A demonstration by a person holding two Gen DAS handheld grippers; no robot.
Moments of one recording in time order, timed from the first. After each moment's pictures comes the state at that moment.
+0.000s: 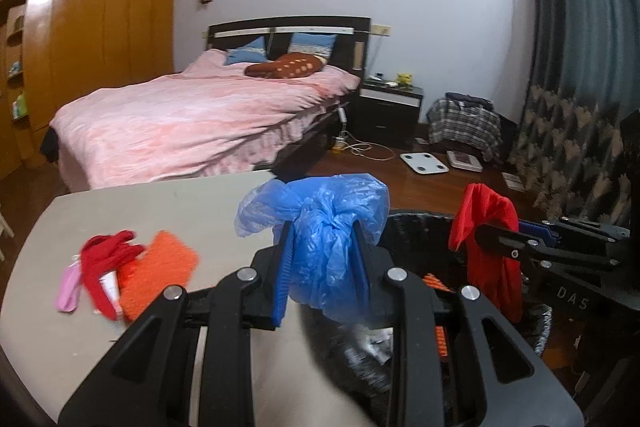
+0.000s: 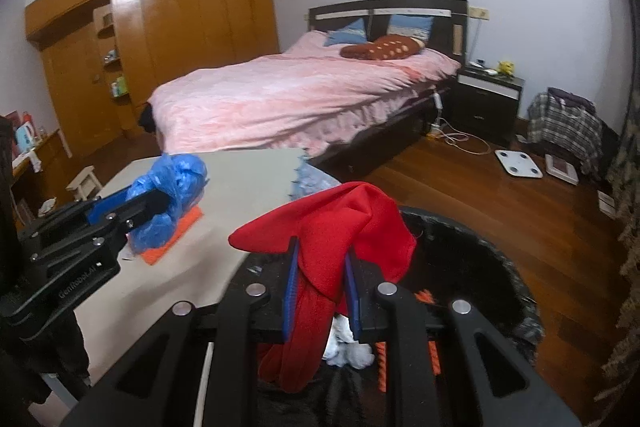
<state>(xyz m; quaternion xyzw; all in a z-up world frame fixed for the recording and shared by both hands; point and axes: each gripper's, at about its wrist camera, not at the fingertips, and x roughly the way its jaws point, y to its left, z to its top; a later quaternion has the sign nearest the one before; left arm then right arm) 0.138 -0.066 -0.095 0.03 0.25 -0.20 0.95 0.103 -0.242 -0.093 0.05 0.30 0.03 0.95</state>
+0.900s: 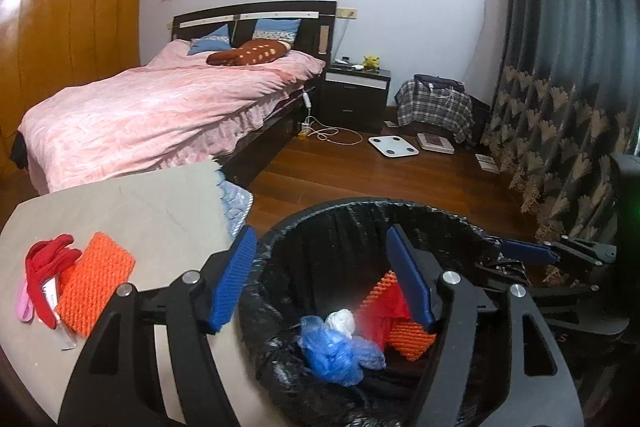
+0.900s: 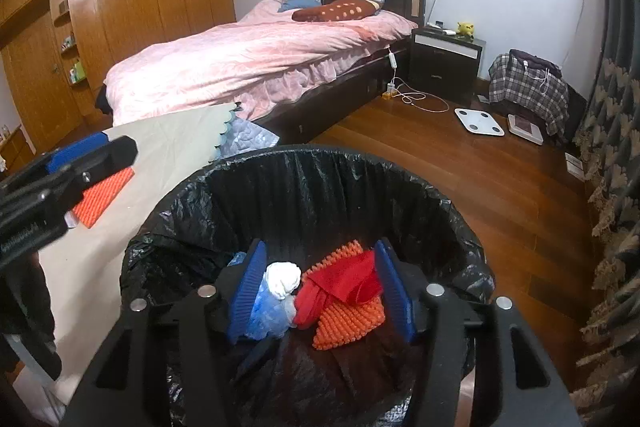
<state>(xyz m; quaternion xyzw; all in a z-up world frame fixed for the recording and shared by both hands) 0.154 -0.112 -0.117 0.04 0.27 -0.25 0.93 0.092 -0.299 -0.138 0.06 0.36 -0.04 0.93</state>
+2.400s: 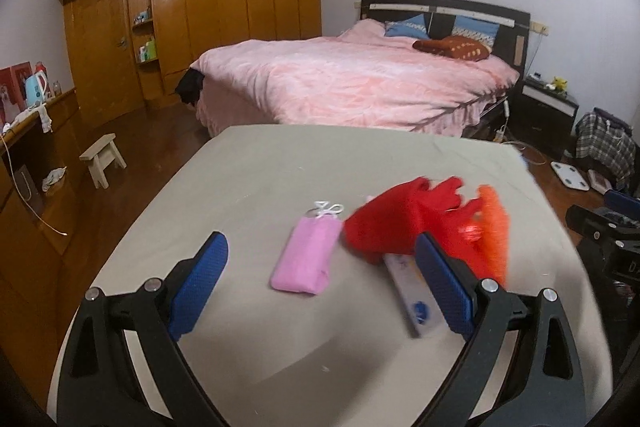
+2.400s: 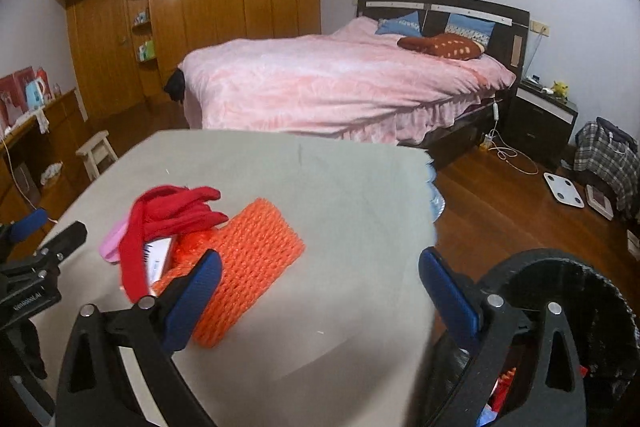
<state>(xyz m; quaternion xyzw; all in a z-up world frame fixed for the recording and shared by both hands) 0.200 0.197 -0.144 0.00 0.30 0.07 0.95 0.238 -0.040 -0.149 -0.01 0.32 0.08 0.94</state>
